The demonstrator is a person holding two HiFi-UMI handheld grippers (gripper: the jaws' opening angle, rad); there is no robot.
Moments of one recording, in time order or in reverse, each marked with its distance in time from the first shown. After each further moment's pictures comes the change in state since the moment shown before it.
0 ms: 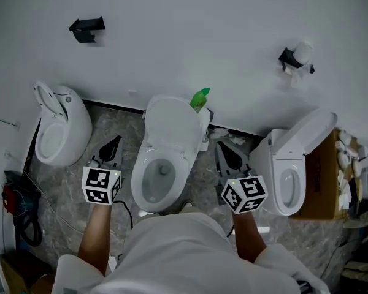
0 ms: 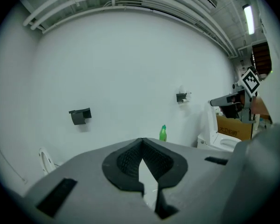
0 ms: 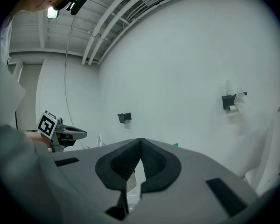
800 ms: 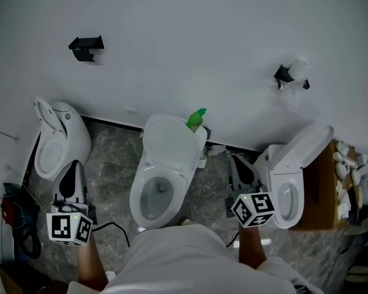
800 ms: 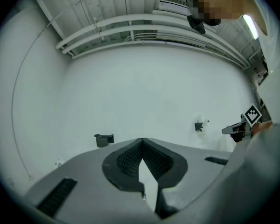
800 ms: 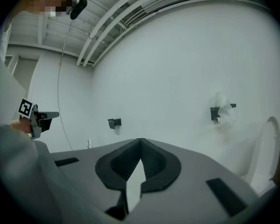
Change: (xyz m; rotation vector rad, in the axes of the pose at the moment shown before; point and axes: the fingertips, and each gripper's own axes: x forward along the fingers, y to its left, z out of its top) left arm -0.113 0.061 0.091 -0.096 -0.311 0.217; right arm -0.018 -0.046 0.039 -0.020 -0.065 -0.103
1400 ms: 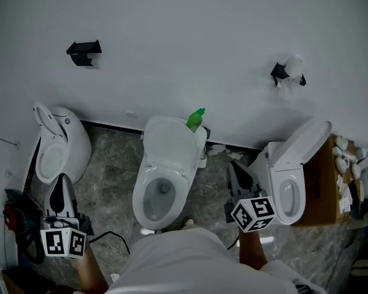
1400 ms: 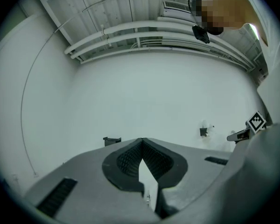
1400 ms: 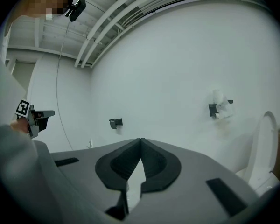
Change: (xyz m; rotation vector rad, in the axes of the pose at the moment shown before) left arm -0.043 0.029 0.019 -0.039 -0.043 0.072; right arm -0.018 0.017 -0.005 0.042 0.009 -0.007
